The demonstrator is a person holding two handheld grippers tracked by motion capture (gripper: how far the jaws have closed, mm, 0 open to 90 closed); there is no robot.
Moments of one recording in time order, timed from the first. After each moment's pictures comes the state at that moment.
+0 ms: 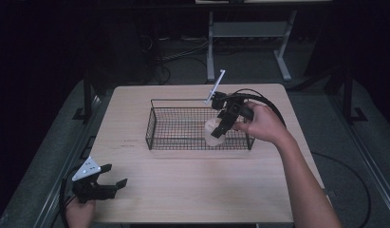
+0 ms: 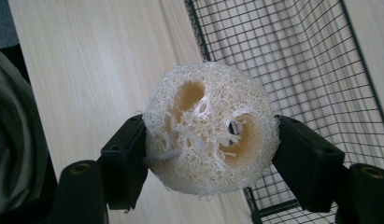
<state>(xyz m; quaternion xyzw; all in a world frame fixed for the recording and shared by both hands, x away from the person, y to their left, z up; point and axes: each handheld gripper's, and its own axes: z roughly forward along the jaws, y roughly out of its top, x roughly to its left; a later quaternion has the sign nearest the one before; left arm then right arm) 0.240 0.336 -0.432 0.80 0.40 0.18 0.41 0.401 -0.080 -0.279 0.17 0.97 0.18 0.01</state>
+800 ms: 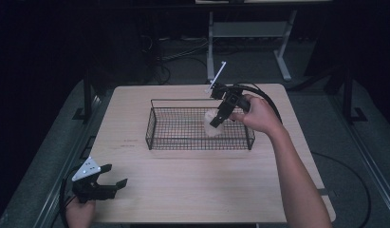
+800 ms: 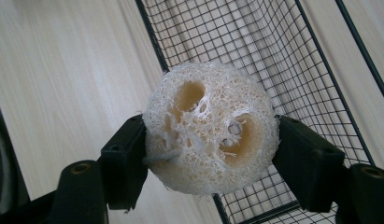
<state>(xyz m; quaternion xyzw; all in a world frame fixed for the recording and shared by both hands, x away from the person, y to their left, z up) 0.240 0.336 -0.431 0.80 0.40 0.18 0.41 0.438 -0.084 -0.288 0.21 0.96 0.19 0.01</state>
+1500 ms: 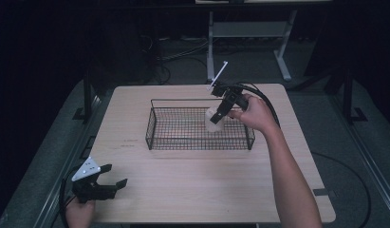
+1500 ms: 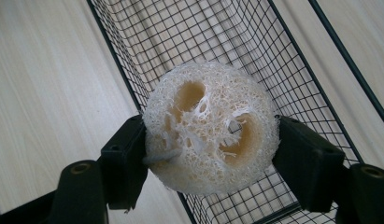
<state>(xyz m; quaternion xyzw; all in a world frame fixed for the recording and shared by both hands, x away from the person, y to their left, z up) 0.240 0.337 -0.432 0.80 0.39 0.18 0.41 0.462 -0.088 -0.307 0.25 0.95 0.19 0.02</state>
